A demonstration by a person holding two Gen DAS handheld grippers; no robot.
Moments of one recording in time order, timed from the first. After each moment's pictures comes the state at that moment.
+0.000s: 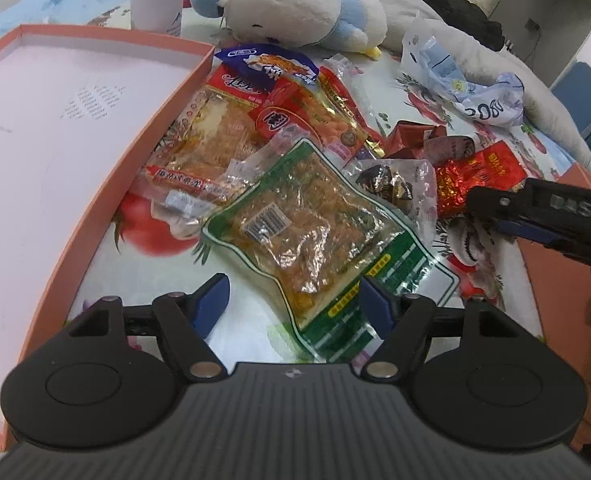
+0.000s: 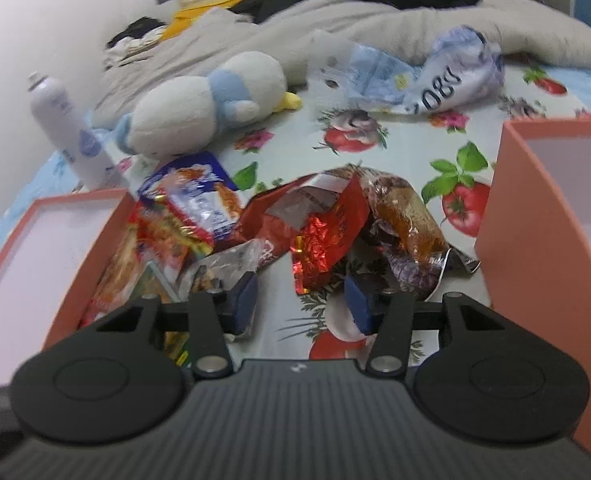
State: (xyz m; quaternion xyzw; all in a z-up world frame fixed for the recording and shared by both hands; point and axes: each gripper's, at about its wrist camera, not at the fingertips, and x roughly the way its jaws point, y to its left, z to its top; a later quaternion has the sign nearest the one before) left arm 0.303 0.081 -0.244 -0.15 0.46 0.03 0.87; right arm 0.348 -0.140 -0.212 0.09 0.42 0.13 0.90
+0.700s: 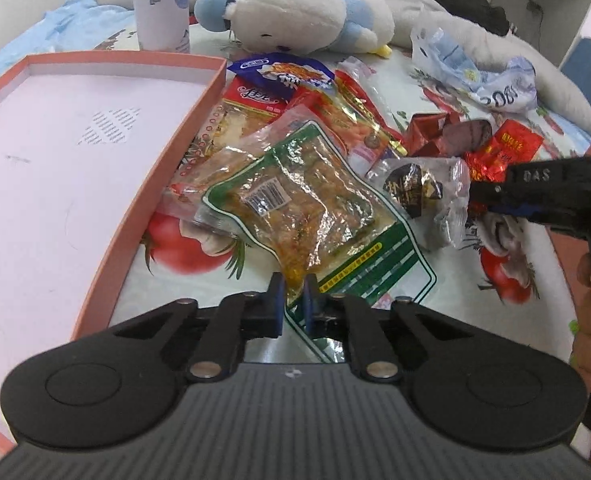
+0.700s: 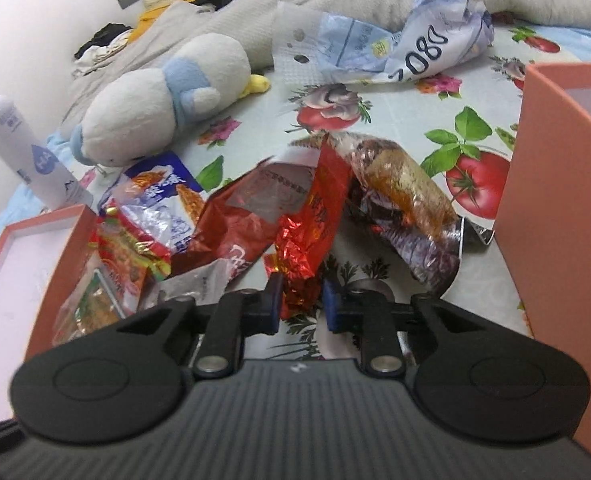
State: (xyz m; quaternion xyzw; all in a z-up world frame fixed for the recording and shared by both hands) left arm 0.301 0.088 -0.244 -0.11 0.45 0.04 0.88; right arm 0.370 -0.138 -0.235 0.11 0.42 0.11 0.89
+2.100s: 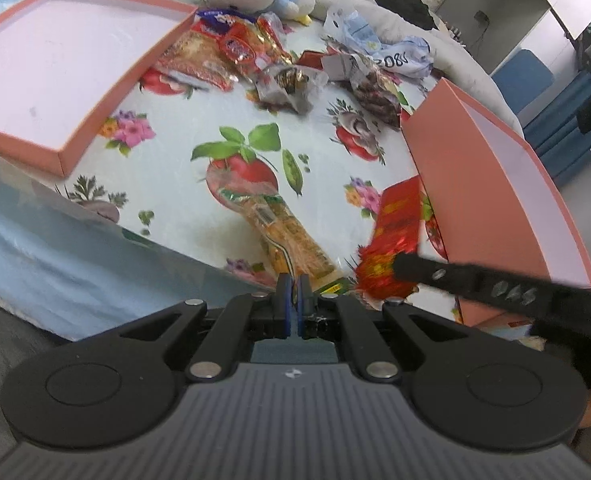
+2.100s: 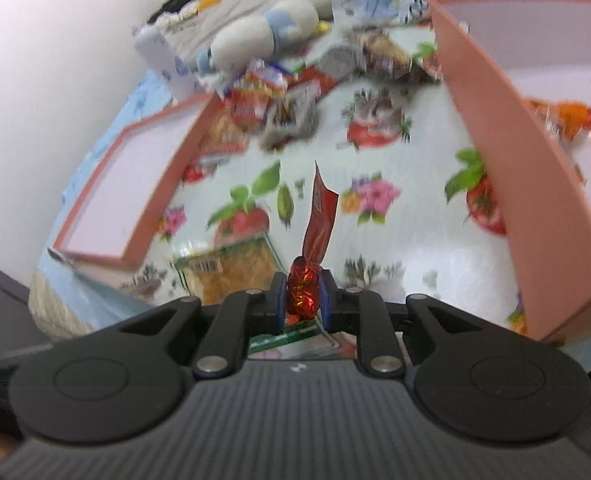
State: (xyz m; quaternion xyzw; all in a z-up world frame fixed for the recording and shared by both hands) left arm 0.099 0.032 -0.190 -0.20 0.47 -0.04 0.86; right arm 0.139 -0.183 -0.192 0.13 0.47 0.20 0.85
